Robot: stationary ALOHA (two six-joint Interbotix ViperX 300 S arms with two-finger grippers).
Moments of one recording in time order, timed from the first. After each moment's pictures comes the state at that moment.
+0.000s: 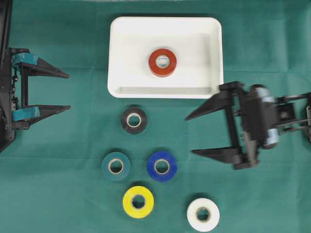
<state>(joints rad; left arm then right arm) 0.12 -0.94 1.19 0.00 0.12 0.07 0.13 -0.31 0.77 0.00 -0.09 0.05</state>
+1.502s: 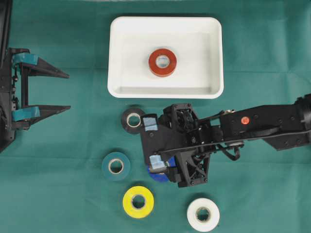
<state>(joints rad) 0.12 -0.94 1.19 0.00 0.12 0.07 0.17 0.09 0.22 -0.01 0.71 0.16</state>
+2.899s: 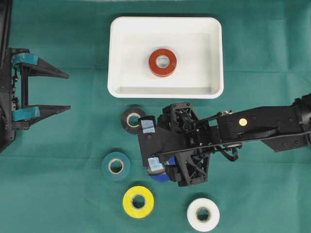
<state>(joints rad) 0.12 -0.94 1.19 0.00 0.12 0.07 0.17 0.10 0.21 -0.04 0.73 0.16</state>
